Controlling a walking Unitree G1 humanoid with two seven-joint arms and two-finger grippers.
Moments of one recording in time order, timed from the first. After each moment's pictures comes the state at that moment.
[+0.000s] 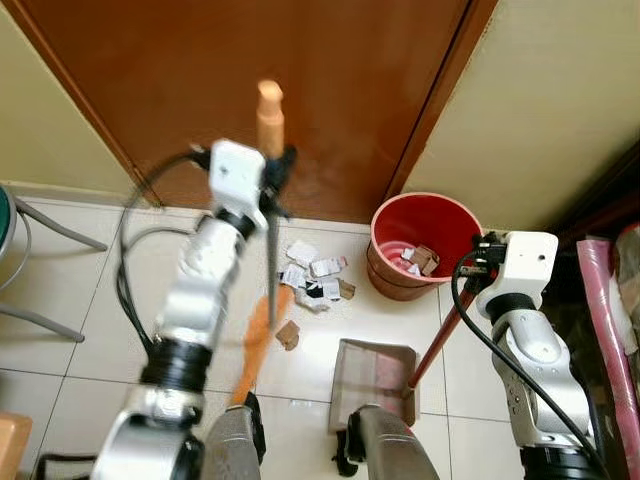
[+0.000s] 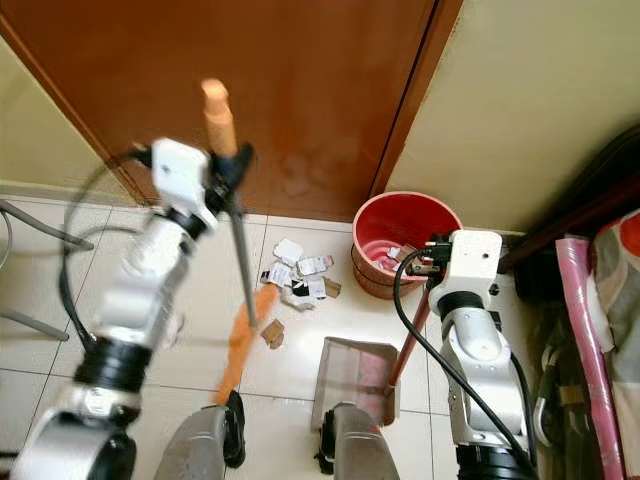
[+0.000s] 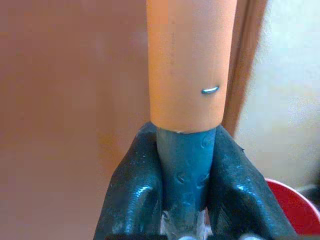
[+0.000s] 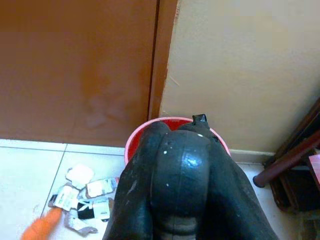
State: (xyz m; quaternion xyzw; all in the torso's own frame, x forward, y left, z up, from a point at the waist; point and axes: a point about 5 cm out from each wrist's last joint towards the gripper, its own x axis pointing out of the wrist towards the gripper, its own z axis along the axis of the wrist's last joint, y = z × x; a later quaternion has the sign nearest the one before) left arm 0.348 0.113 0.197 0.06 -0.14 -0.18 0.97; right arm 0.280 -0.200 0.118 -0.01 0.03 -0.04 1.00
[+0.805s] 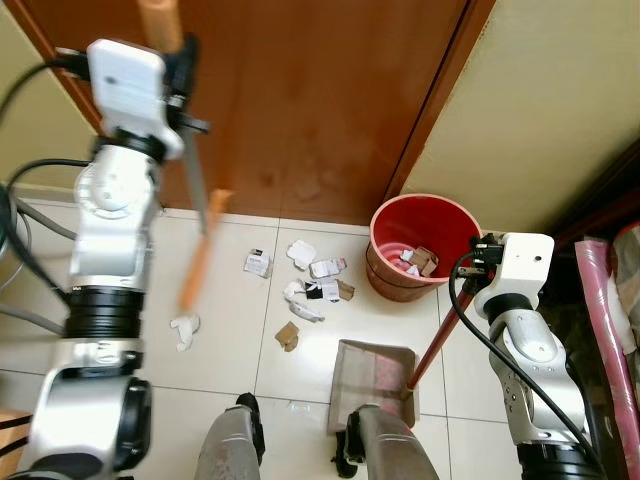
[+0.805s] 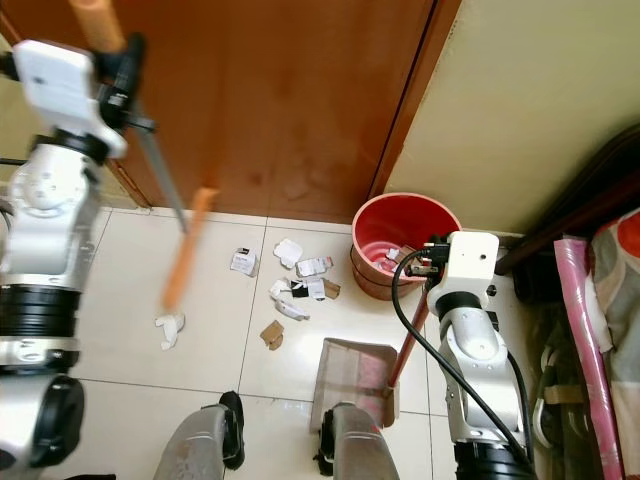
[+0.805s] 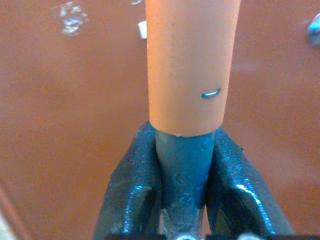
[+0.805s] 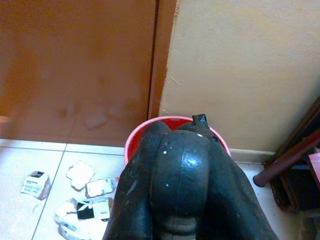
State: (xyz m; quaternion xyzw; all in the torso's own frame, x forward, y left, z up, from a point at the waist) left arm 0.358 0.195 0.274 0.14 -0.25 -0.05 0.96; right arm 0.283 -0.199 0.115 -0.01 0.03 -0.04 1.00
